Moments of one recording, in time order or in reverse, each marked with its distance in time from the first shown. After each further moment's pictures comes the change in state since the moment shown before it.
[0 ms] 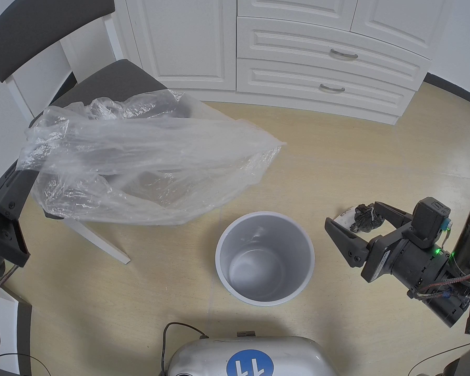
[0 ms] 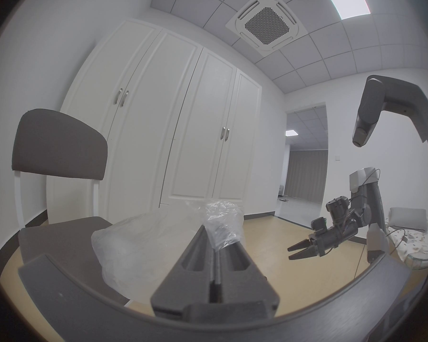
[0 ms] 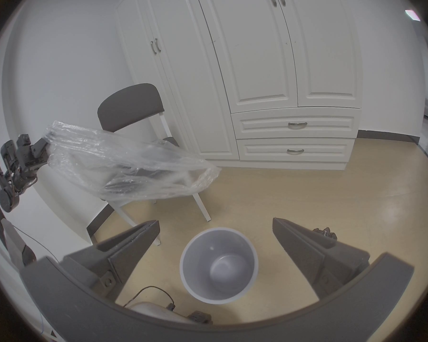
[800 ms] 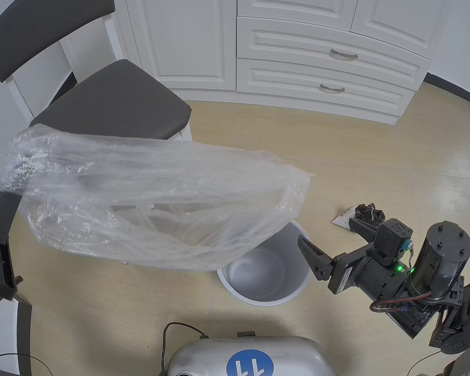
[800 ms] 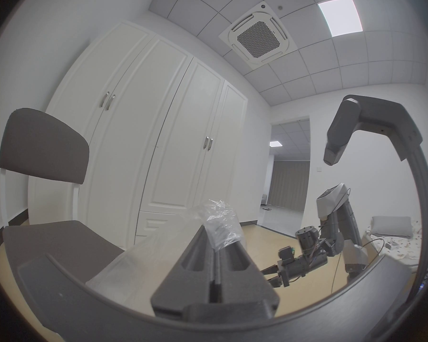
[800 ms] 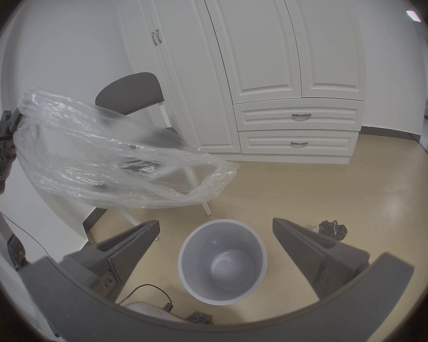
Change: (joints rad) left arm -0.132 -0.081 0.030 0.005 -0.001 0.001; right arm 0.002 0.225 0.060 -0.262 -0.005 0.000
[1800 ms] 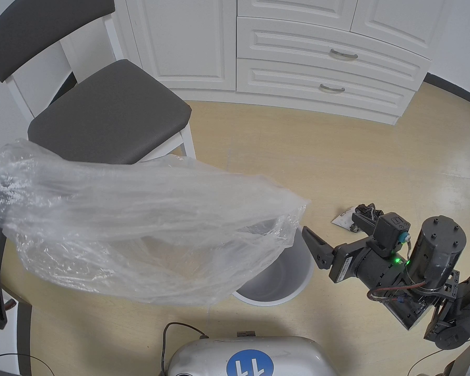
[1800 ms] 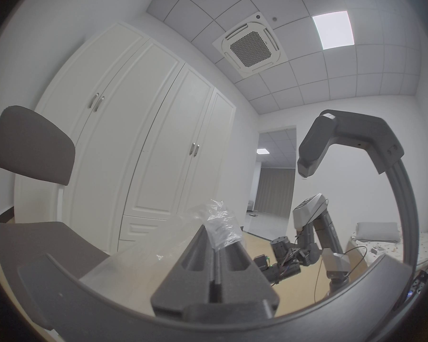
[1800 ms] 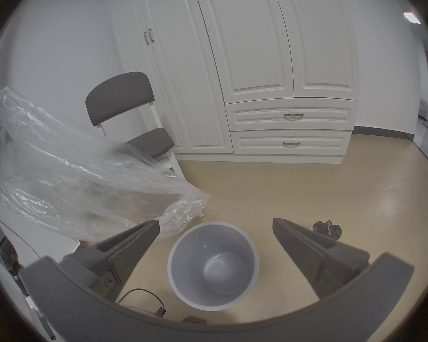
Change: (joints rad) left arm -0.099 -0.066 0.034 -0.002 -0.009 0.003; right arm -0.057 0.039 -0.008 -0.038 0.007 0.000
